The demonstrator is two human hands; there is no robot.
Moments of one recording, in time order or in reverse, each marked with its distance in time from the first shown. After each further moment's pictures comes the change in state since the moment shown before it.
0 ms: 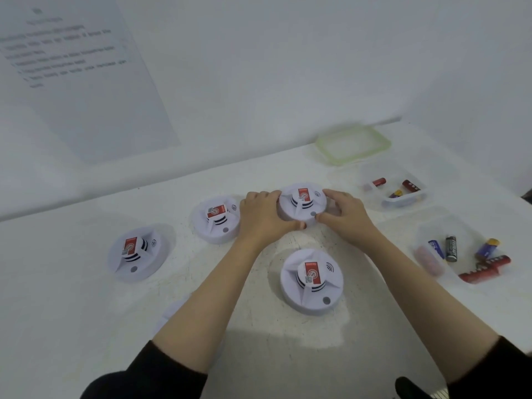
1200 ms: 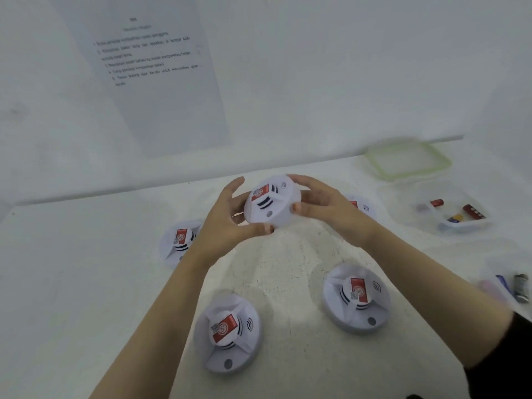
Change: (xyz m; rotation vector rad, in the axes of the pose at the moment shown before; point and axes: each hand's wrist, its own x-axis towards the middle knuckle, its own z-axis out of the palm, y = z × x) left_hand -0.069 -0.088 -0.091 -0.855 0.065 -0.135; right_hand 0.010 -0.101 0.037 0.613 -0.544 -0.287
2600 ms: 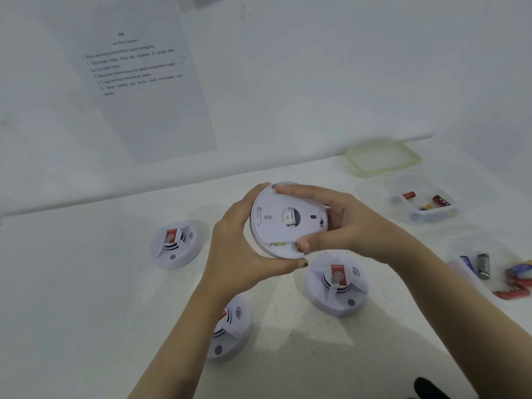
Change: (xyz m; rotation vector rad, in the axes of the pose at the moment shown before) left_hand -0.066 0.040 0.051 0.166 0.119 0.490; right_hand -0.082 -0.050 0.008 0.016 -0.141 -0.115
